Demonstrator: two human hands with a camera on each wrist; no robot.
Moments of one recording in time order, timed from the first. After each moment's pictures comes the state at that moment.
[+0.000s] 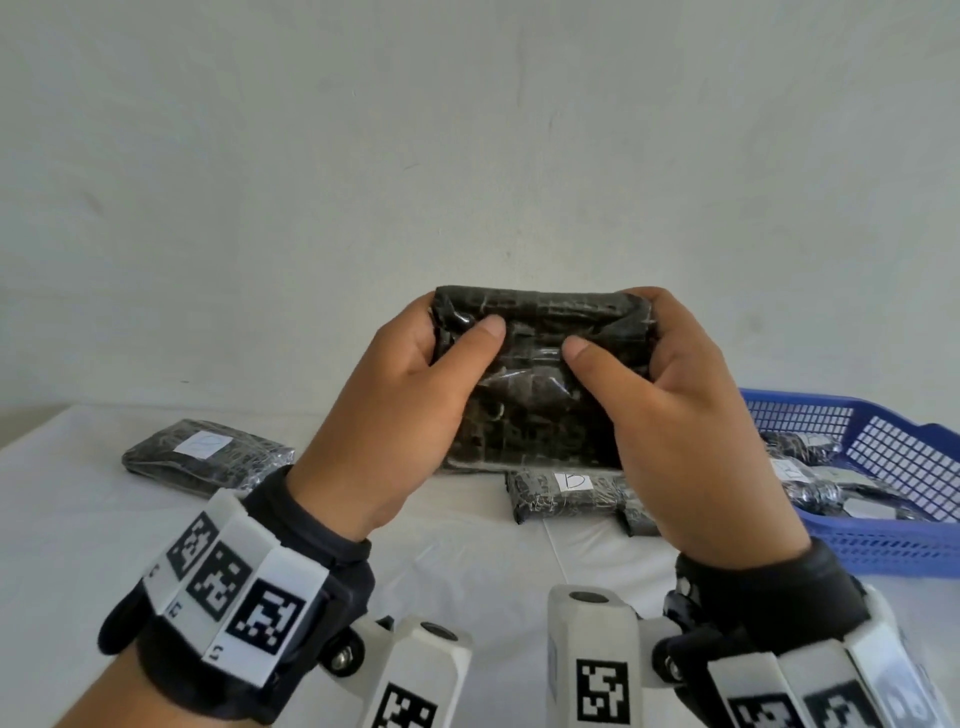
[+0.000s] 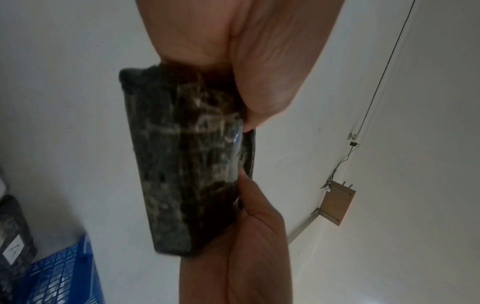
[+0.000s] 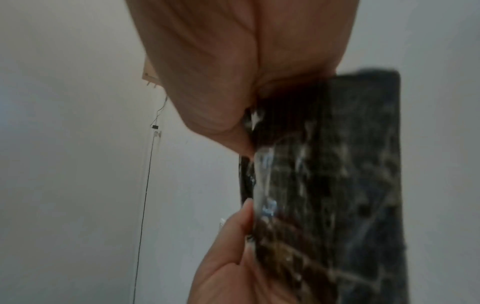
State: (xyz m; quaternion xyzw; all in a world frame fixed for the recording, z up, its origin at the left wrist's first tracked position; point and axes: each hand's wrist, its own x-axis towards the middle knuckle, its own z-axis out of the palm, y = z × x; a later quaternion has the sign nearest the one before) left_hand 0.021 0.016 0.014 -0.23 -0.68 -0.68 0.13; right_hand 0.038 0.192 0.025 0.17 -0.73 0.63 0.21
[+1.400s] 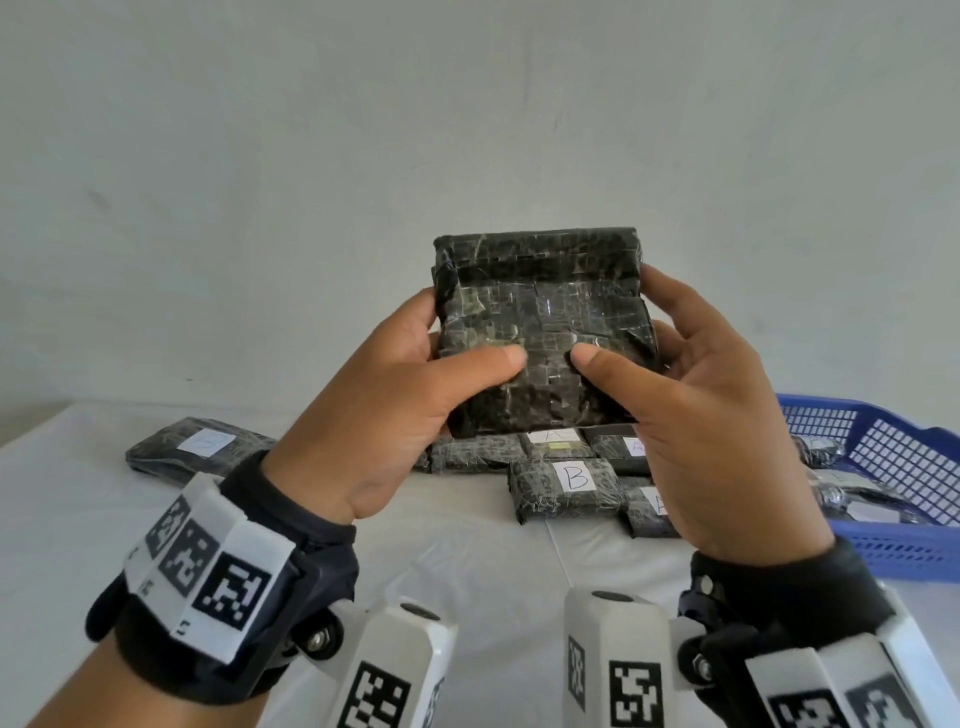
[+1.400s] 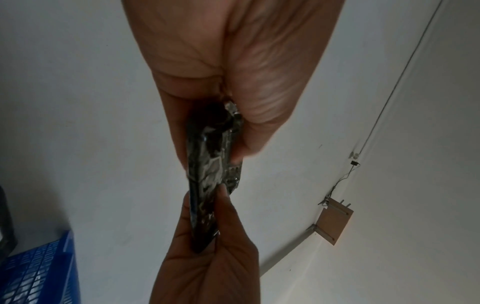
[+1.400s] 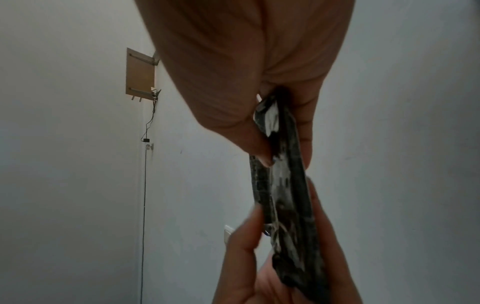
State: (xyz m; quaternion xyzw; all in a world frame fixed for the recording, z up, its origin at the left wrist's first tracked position) left_hand 0.017 0.008 0.019 -0.25 -0.62 -0.74 0.05; right_hand 0.036 0.196 0.026 0.17 -0.68 0.68 0.21
